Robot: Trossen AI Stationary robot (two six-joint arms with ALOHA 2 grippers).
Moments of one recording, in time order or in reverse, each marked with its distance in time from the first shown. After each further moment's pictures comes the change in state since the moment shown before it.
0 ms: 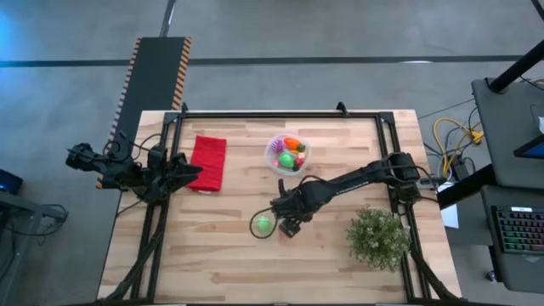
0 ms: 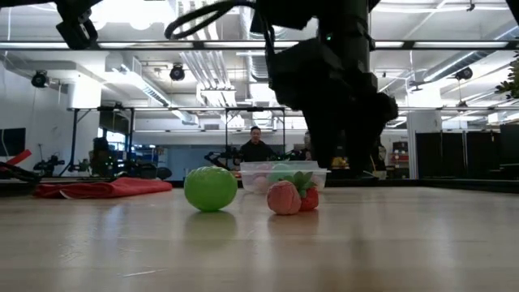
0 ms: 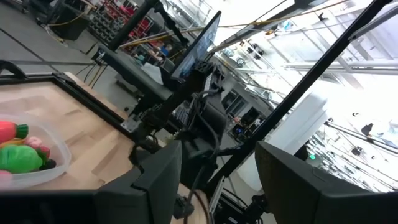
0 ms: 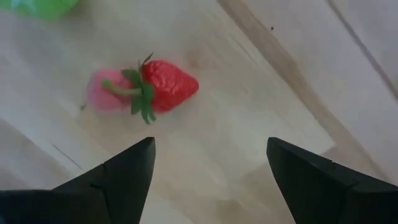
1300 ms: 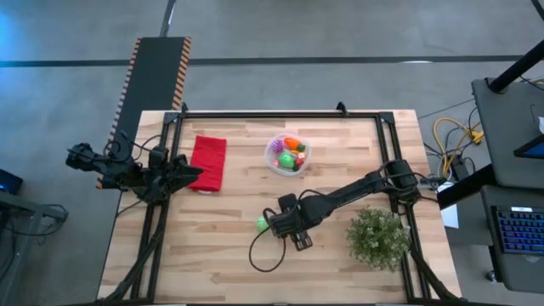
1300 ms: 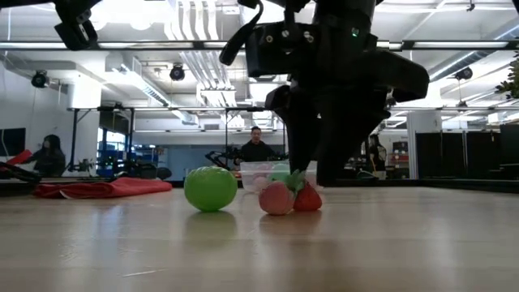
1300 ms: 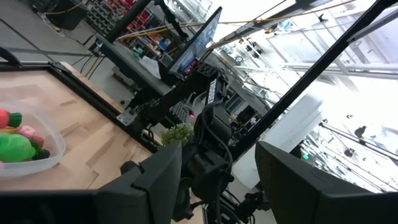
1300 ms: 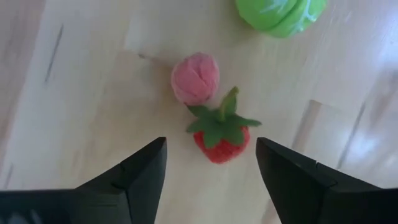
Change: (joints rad) left arm 0.000 0.004 0.000 -0.011 0.014 -0.047; right arm 0.099 0.049 0.014 0.155 0.179 -1.033
